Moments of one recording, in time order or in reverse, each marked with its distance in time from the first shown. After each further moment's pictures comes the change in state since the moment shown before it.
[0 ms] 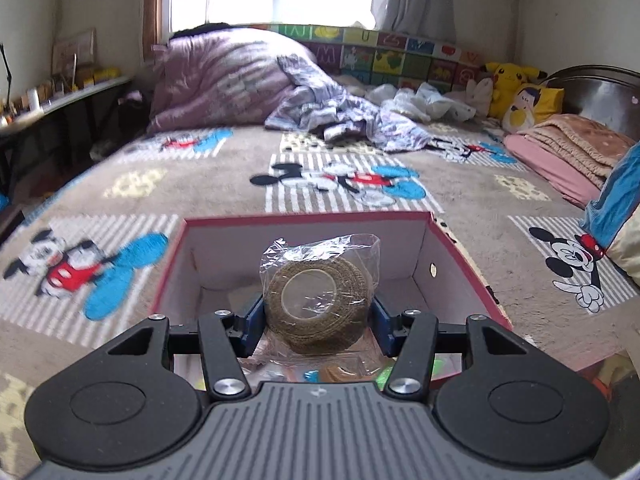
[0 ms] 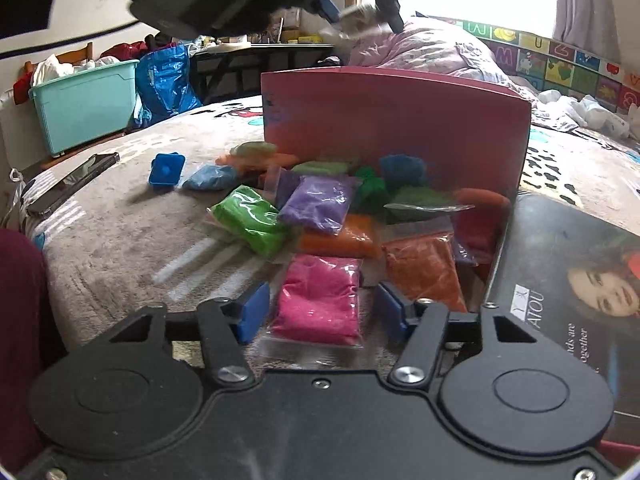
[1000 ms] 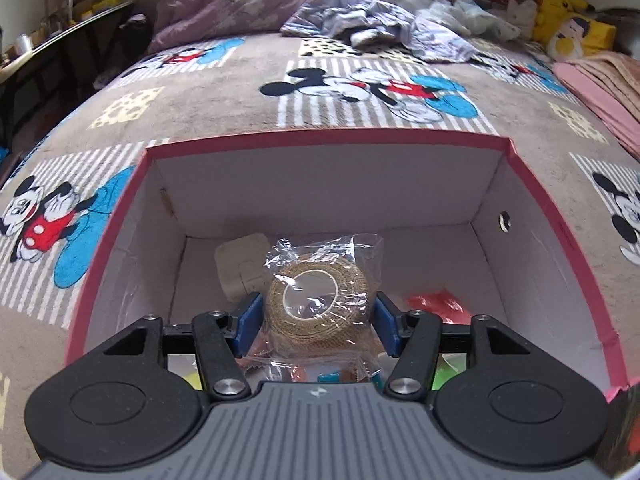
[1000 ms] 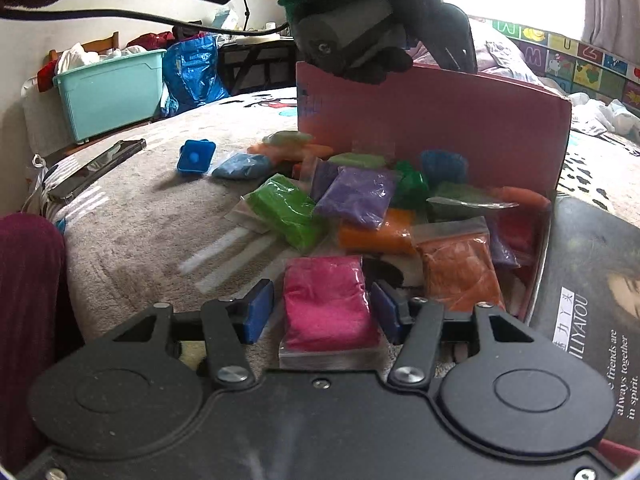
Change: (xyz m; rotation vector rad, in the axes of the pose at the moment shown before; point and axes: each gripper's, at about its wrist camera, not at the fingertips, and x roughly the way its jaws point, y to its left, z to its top) left arm 0.104 0.004 0.009 0.007 0.272 0.088; right arm 0.007 0.012 -0.003 -0.037 0.018 0.079
